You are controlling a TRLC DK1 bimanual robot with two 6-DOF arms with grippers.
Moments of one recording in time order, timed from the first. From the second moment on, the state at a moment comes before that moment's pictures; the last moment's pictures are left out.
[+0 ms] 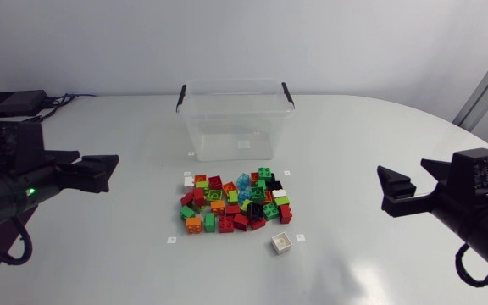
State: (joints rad) left arm -0.14 0.86 0.57 -0.21 0.04 0.00; right arm 0.14 0.65 0.34 -0.01 0.07 -0.07
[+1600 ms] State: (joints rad) left arm -0.42 1.93 1.30 -0.74 0.20 0.71; right arm 0.52 1.42 0.69 -0.50 0.05 -0.11
